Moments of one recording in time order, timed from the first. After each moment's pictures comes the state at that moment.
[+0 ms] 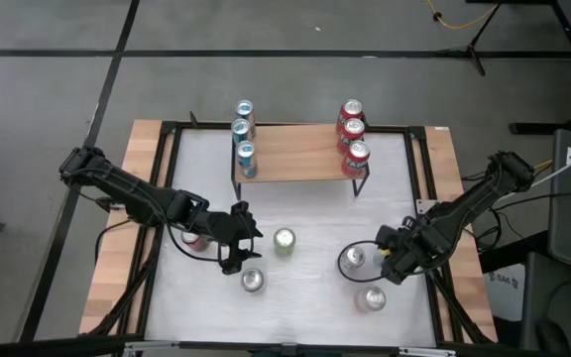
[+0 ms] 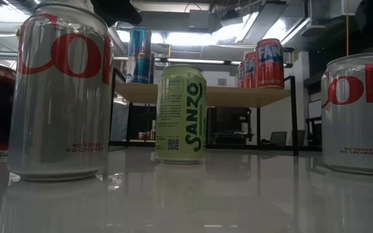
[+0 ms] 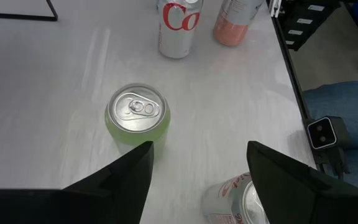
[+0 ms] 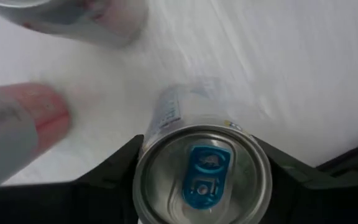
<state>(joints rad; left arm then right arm) -0.35 1.35 1.06 -0.43 -0.17 -0.37 0.70 1.29 0.97 -1.20 0.10 1.17</state>
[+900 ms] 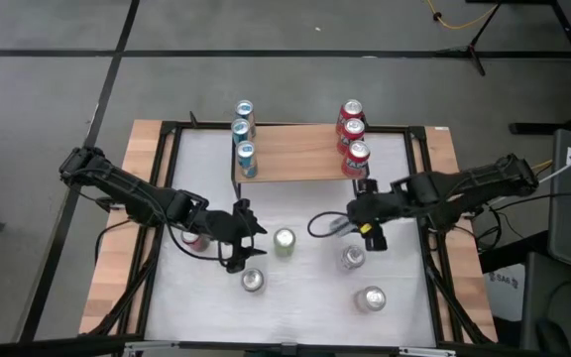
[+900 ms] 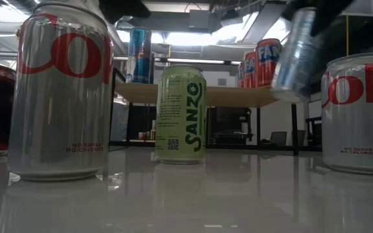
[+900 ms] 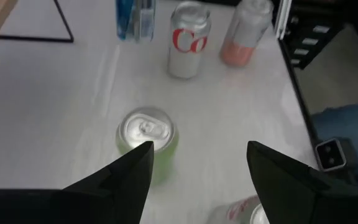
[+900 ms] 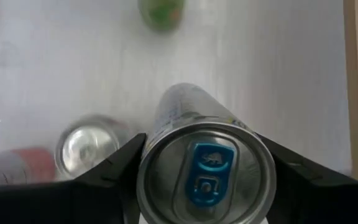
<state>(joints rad) -0.35 1.35 1.06 -0.37 -0.23 -0.36 0.26 1.30 1.25 -1.07 0.13 0.13</state>
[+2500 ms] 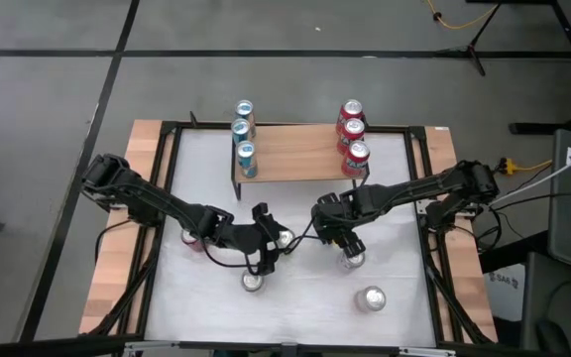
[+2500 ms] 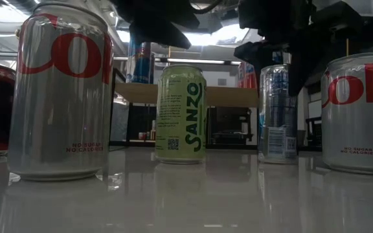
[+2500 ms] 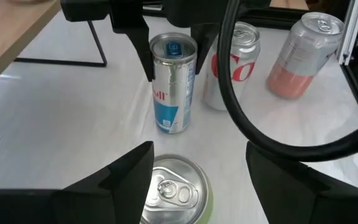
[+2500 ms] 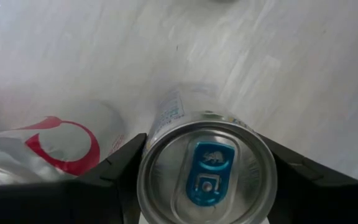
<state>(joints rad) -0.34 1.59 1.06 -0.08 -0.43 -0.33 0.18 1.67 1.30 -0.97 -0.02 -0.32</state>
